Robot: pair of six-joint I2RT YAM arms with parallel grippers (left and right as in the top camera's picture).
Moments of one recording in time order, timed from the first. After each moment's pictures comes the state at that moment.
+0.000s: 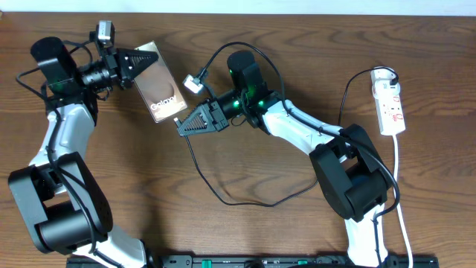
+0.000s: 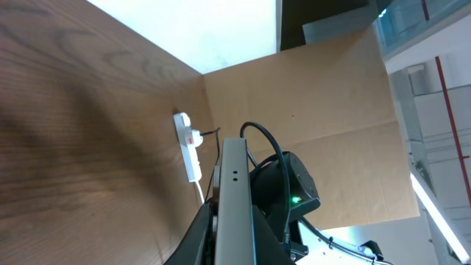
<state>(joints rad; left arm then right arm) 0.32 1.80 1.17 0.38 1.49 -1.03 0.62 2.14 1.46 0.31 -1.47 0.65</state>
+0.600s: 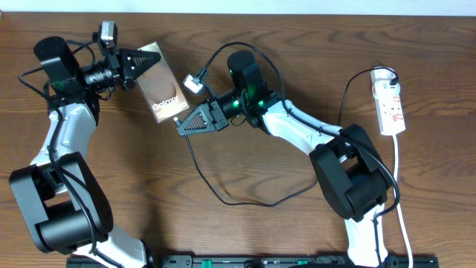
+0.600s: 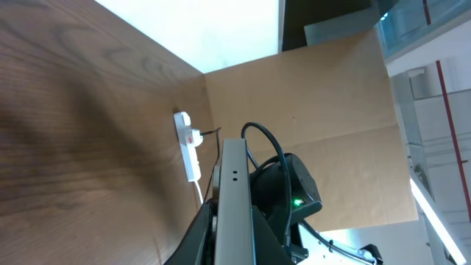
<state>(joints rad) 0.31 1.80 1.17 0.36 1.47 -1.03 0.62 2.14 1.46 0.31 -1.47 0.66</state>
